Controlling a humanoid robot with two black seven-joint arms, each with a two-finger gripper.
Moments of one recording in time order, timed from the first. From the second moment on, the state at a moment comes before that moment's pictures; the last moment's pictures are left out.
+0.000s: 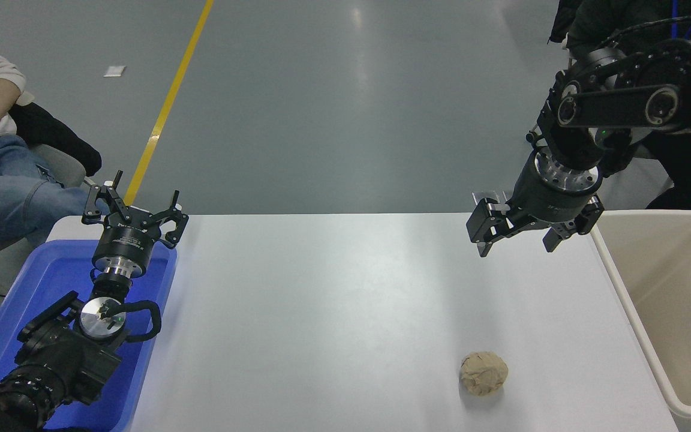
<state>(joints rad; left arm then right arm) -0.66 0.17 -0.93 -0.29 -0.24 -0.69 -0.32 2.06 -0.21 -1.15 1.24 -0.08 0.79 -0.19</state>
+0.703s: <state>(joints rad) -0.66 0.17 -0.94 -0.29 -0.24 -0.69 -0.33 2.04 -0.20 -1.14 1.20 -0.08 0.79 -0.19</state>
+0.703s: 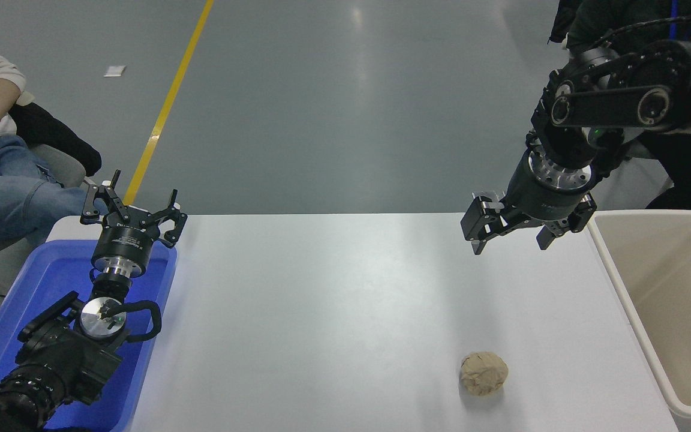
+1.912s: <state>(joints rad) -0.66 0.17 -0.94 -0.29 -0.24 -0.69 -0.33 2.05 -0.33 -1.17 1.16 -0.08 0.79 -0.19</state>
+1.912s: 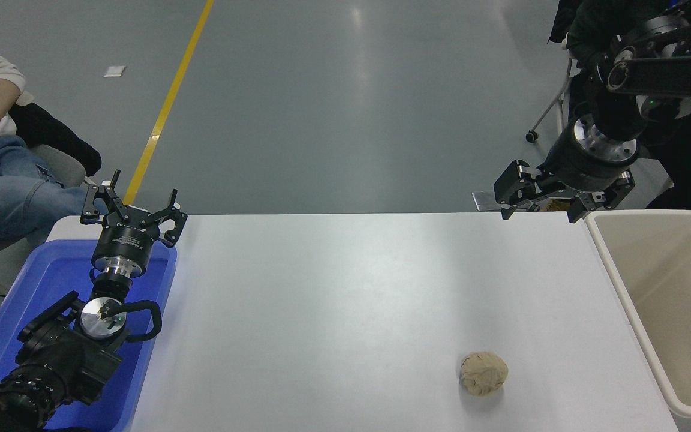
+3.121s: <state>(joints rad) -0.65 0.17 -0.94 -0.29 -0.24 -0.69 -0.33 1.60 -0.28 -1.03 1.37 -0.29 0.25 -0.19</state>
